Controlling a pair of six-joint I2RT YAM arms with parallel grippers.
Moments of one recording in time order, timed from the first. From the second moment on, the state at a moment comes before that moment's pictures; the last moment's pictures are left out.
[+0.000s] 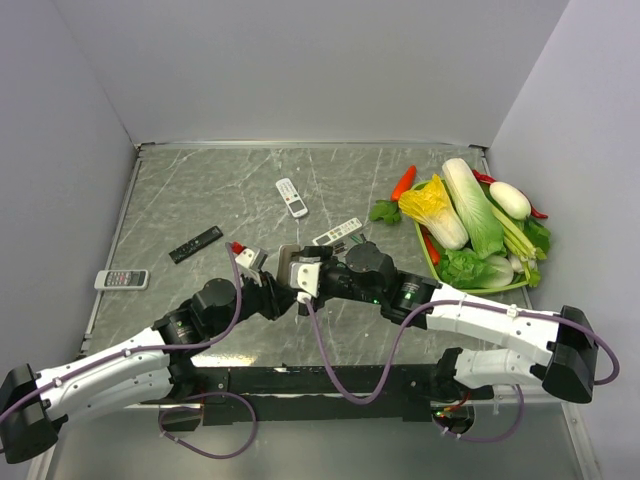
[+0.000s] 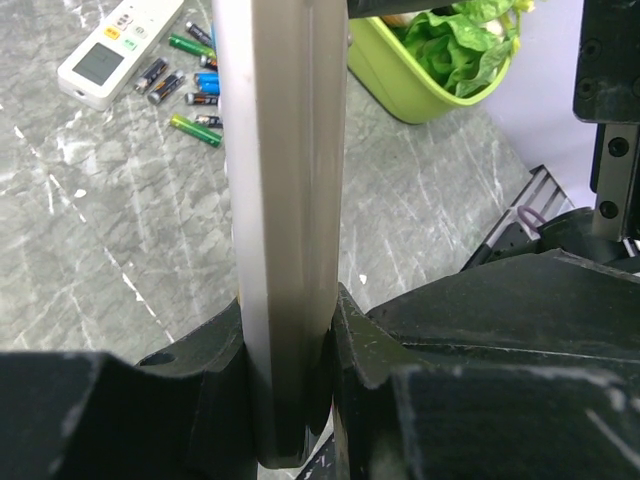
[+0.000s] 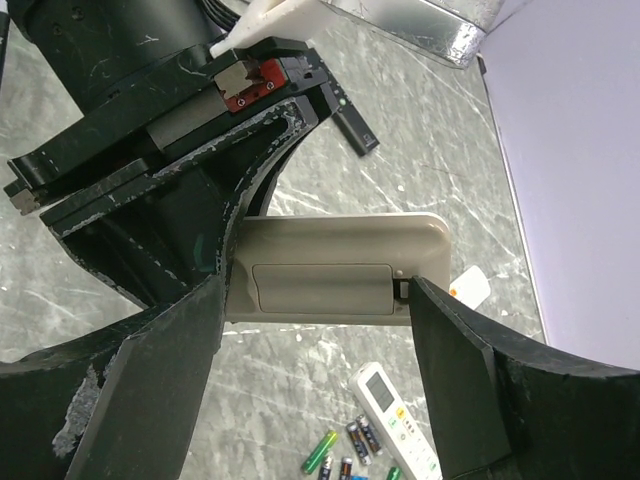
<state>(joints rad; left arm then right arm) -0.96 0.71 0.38 0.14 -0.06 -0.57 1.08 1.15 0.85 0.03 -0.16 -0.65</state>
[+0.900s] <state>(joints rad) -0.95 0.66 0.34 0.04 -0.10 -0.57 1.03 1.31 1.01 -0.15 -0.36 -0.62</state>
